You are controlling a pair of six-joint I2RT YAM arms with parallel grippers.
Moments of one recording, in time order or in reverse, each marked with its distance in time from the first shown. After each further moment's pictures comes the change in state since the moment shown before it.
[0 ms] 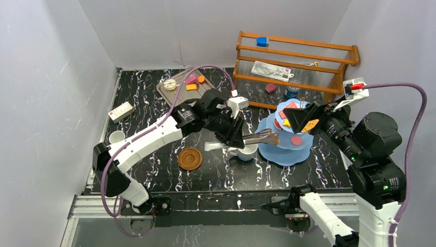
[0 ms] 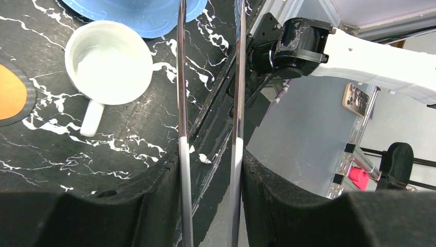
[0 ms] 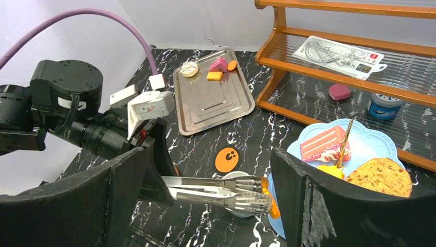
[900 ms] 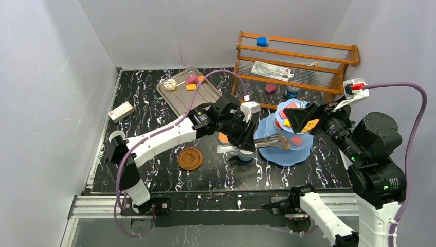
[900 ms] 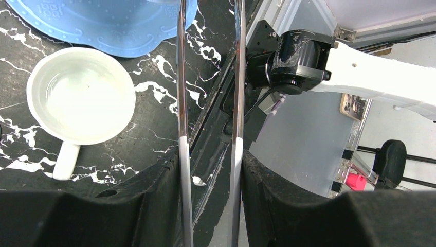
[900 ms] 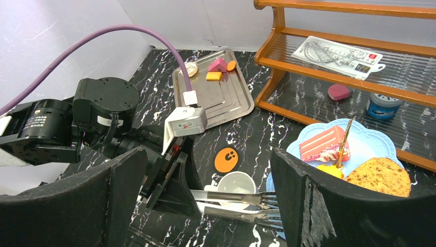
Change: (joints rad) left arm -0.068 0.124 0.000 0.137 0.000 -0.047; right arm 0.000 0.000 0.000 0.000 0.004 0.000
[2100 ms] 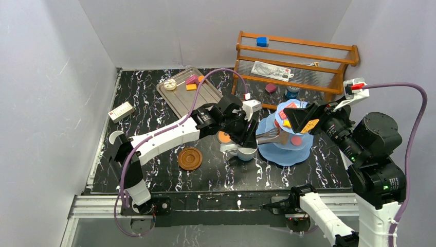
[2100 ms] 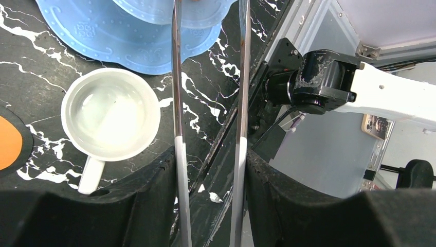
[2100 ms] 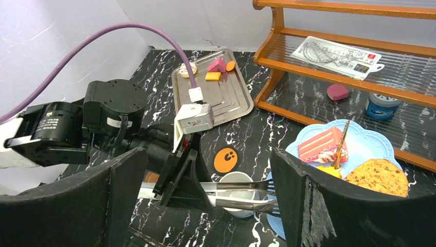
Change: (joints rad) left arm 0.000 0.033 0.000 0.058 -0.079 0.011; right arm 0.000 0.000 0.000 0.000 0.003 -0.001
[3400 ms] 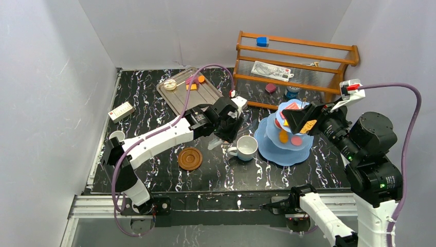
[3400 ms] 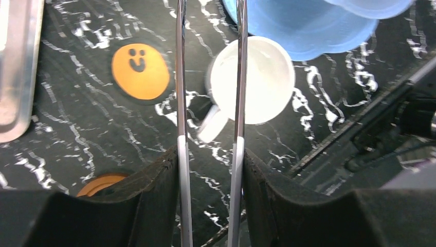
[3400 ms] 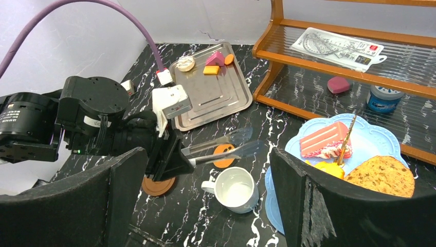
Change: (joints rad) left arm 0.000 -0.062 0.002 -0.217 -0.458 0.071; right arm 0.000 -0.009 -0.037 0.002 -0.001 -0.002
